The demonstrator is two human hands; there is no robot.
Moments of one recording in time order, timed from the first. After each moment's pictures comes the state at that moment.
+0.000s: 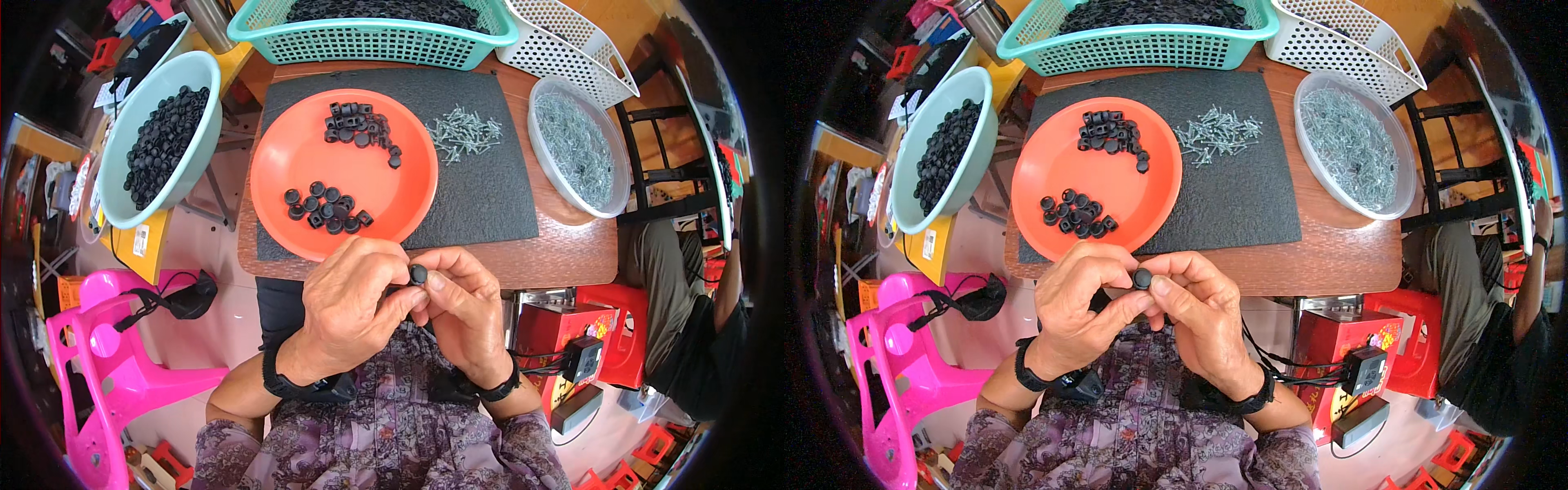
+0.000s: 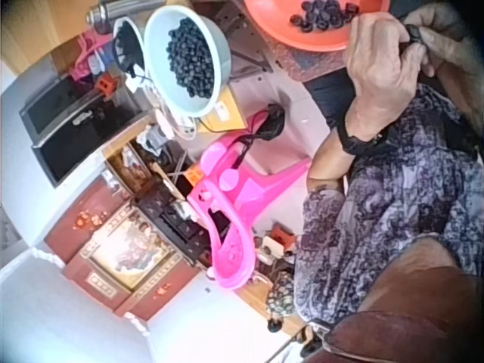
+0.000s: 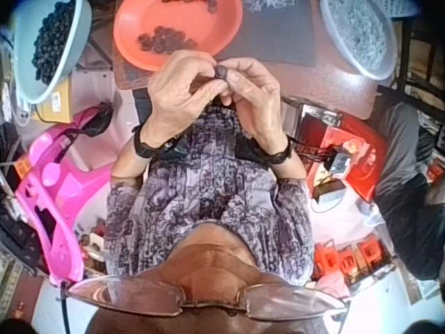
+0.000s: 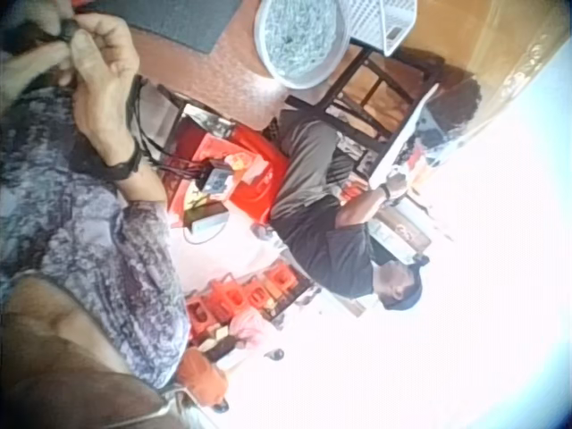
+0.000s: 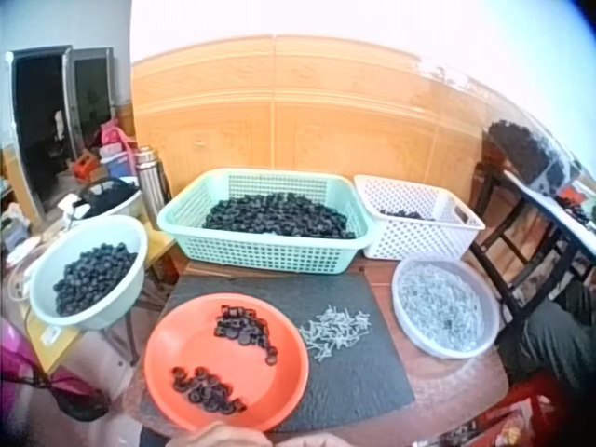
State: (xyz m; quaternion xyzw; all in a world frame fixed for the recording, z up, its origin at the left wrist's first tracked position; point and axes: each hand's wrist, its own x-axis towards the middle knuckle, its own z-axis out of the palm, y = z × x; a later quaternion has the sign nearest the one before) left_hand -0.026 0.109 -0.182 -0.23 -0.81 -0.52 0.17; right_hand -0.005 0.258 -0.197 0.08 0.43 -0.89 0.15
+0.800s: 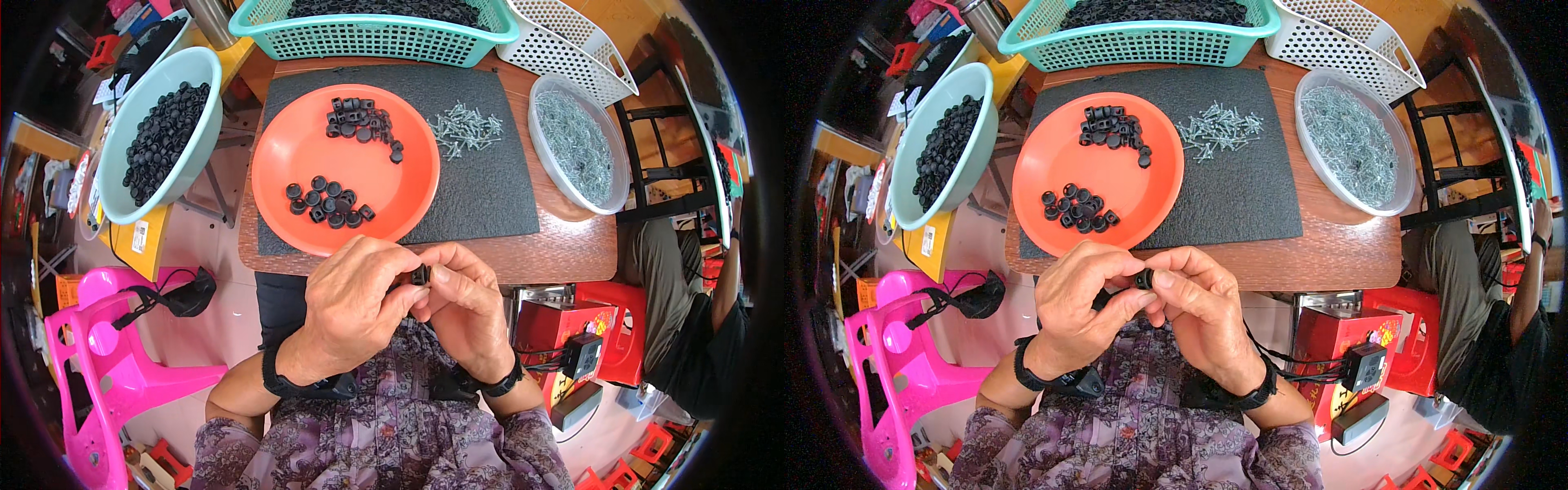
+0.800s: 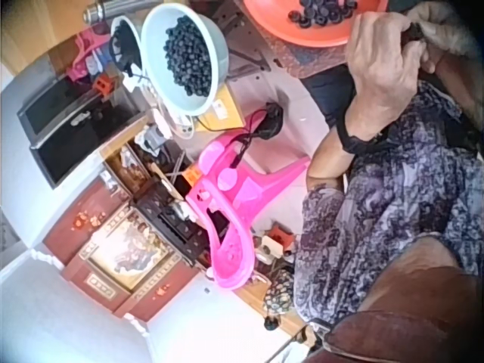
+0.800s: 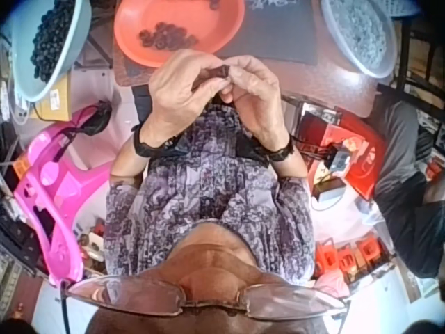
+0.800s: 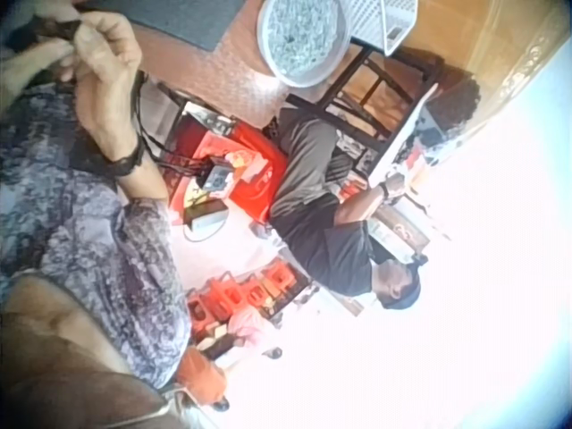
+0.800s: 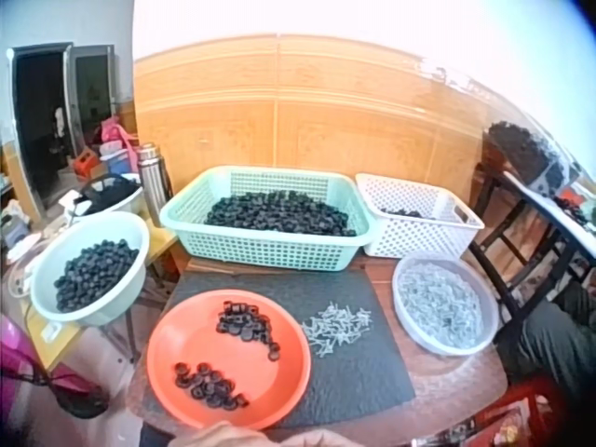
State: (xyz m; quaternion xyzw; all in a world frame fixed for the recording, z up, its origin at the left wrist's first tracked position) left_hand -0.022 0.107 -0.181 -0.24 -0.81 -0.51 0.17; right_hand -0.007 0.260 -0.196 0.09 0.38 -0.90 0.19
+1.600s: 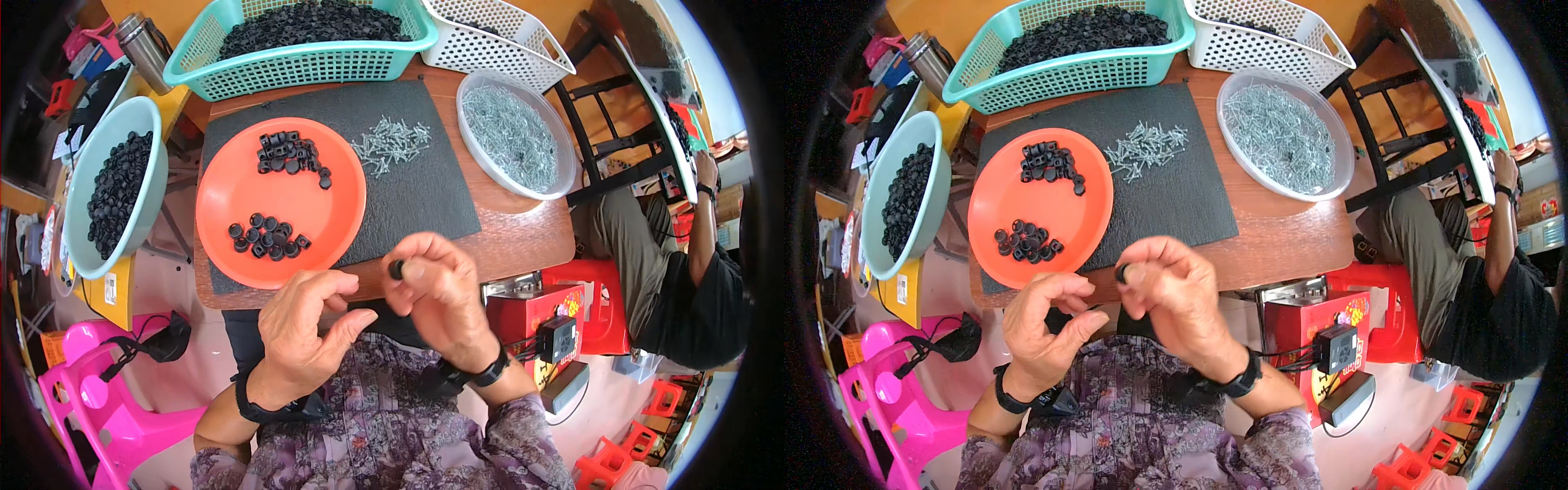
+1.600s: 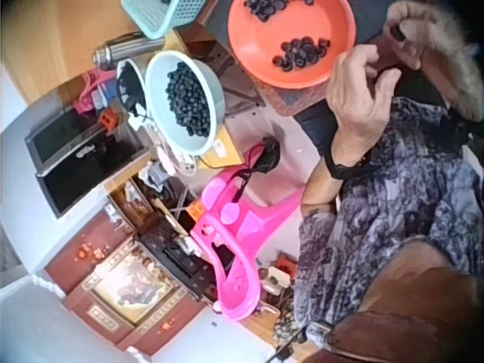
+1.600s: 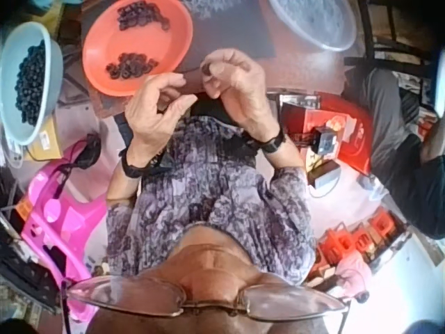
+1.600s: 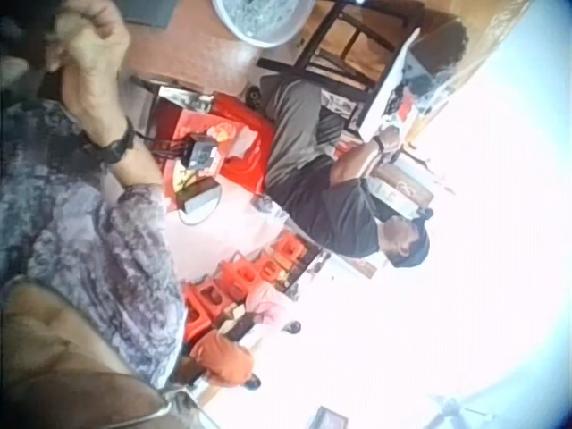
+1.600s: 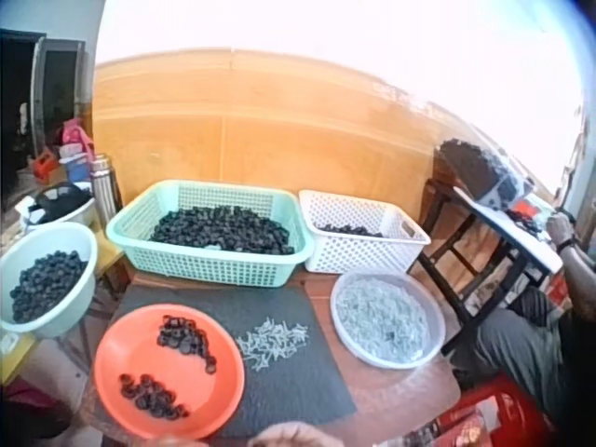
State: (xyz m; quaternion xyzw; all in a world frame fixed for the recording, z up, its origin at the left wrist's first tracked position) left_hand -0.017 0.111 -0.183 -0.23 -0.81 -0.52 0.12; right_hand -0.020 0.283 -0.187 0.10 0.39 -0.91 0.10
